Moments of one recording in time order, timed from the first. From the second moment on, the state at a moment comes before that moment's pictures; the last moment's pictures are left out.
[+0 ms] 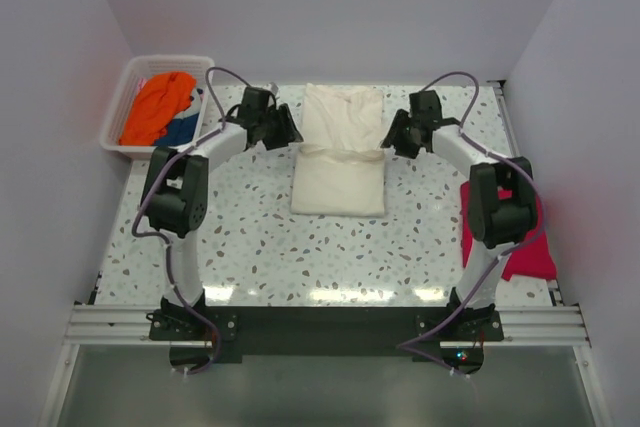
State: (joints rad) left arm -0.31 2.04 1.47 -0.21 0.23 -0.58; right arm 0.20 1.91 1.37 -0.37 -0.07 0.60
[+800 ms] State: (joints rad) left arm -0.44 2.14 1.58 -0.26 0.23 -0.53; right arm 0.47 2.06 1.57 -0.46 0.09 0.43
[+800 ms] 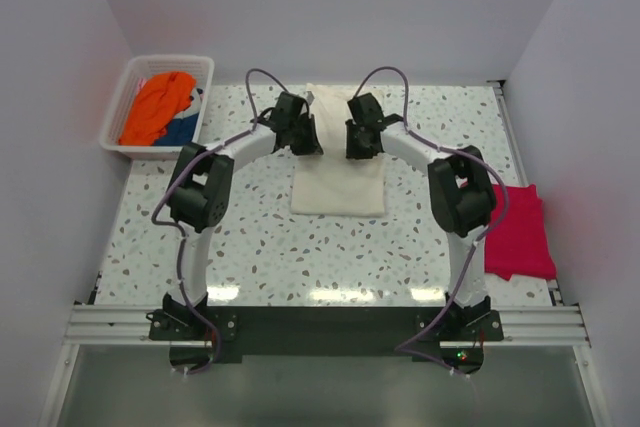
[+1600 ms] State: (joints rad) left arm -0.32 2.22 1.72 -0.31 0.24 -0.47; right arm 0.34 2.14 1.75 -0.54 0.07 0.39
